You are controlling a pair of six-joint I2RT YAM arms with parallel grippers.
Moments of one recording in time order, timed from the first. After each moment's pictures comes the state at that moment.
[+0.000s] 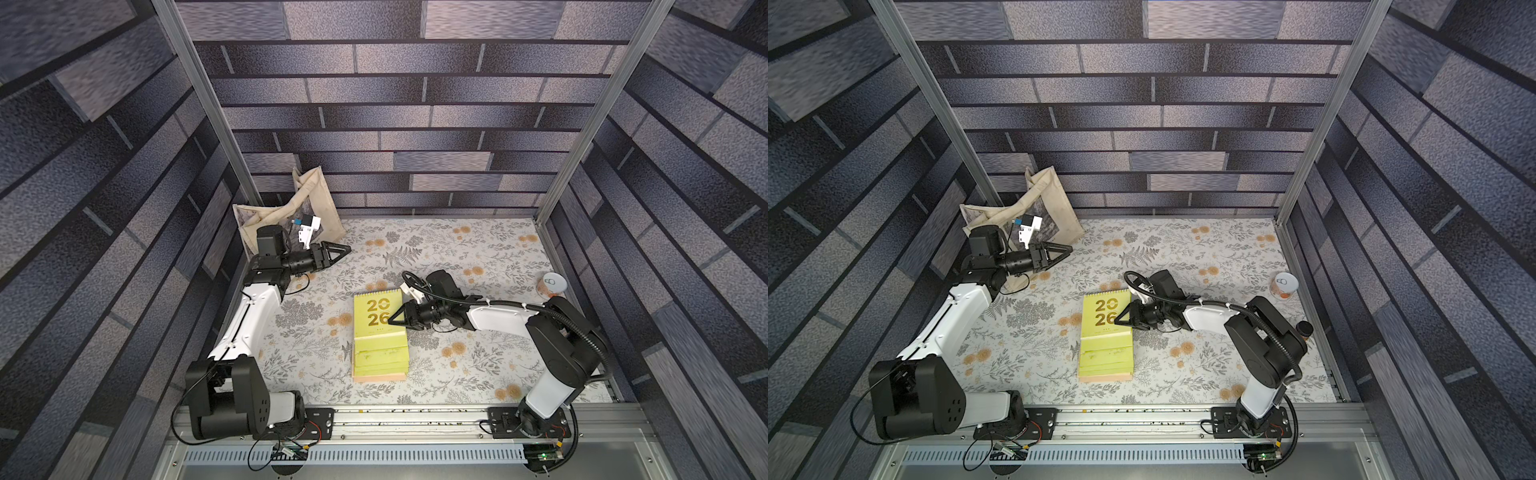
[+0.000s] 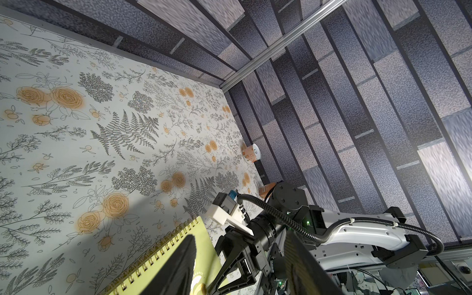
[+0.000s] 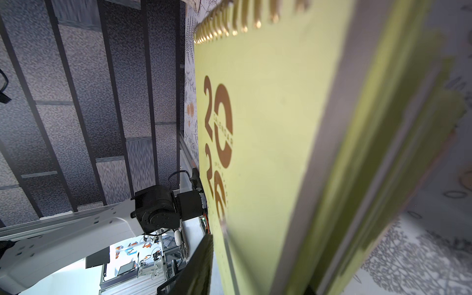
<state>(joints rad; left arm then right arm) 0.08 1.33 1.02 -0.14 1.16 -0.50 0.72 1.70 0.87 0.07 -0.78 0.80</state>
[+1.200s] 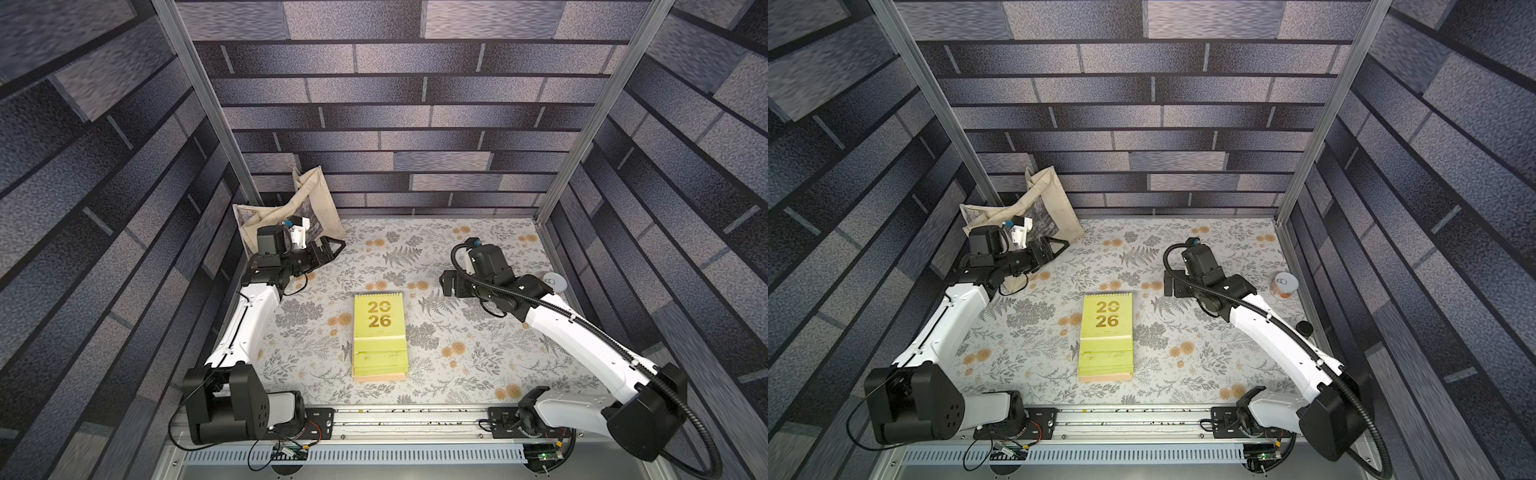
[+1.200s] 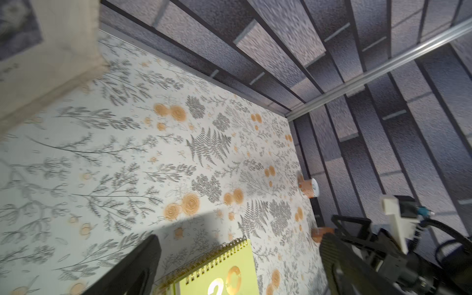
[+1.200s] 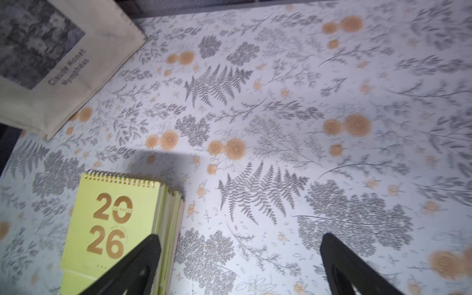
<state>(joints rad) 0.08 1.28 1.06 -0.33 0.68 -0.45 0.55 1.23 1.10 -0.66 0.16 0.38</state>
